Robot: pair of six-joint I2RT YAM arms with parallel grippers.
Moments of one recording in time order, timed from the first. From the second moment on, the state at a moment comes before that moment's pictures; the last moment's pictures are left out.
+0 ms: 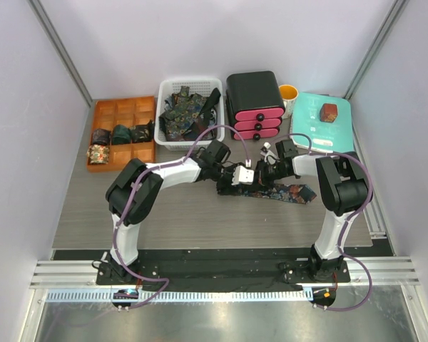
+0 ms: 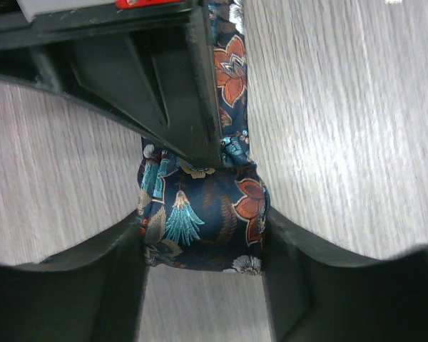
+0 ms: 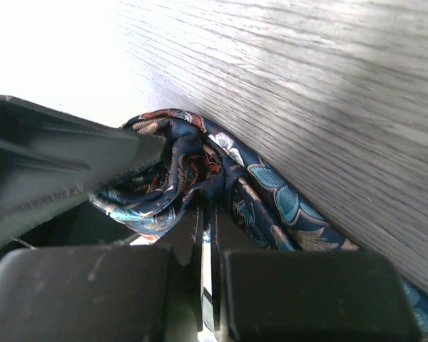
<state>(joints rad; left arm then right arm) -0.72 1.98 1.27 -0.19 0.64 0.87 0.21 1.89 0.95 -0.20 -0.81 0.47</state>
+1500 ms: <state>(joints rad) -0.74 2.17 1.69 -0.76 0.47 0.74 0.20 1.81 0.91 -0.09 -0.77 0.62</state>
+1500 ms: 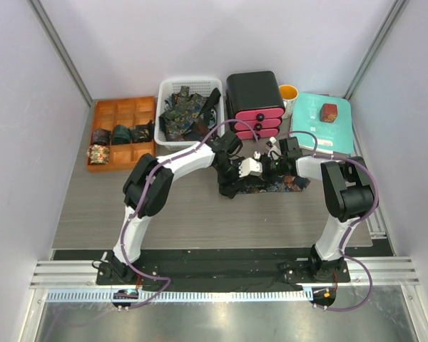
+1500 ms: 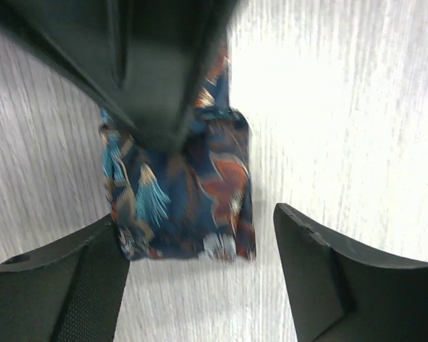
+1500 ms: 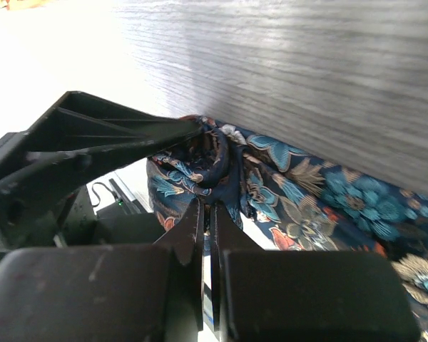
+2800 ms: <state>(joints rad) -0.71 2.14 1.53 -0.37 0.59 0.36 0.15 1.87 0.89 -0.04 -0.75 0.59</state>
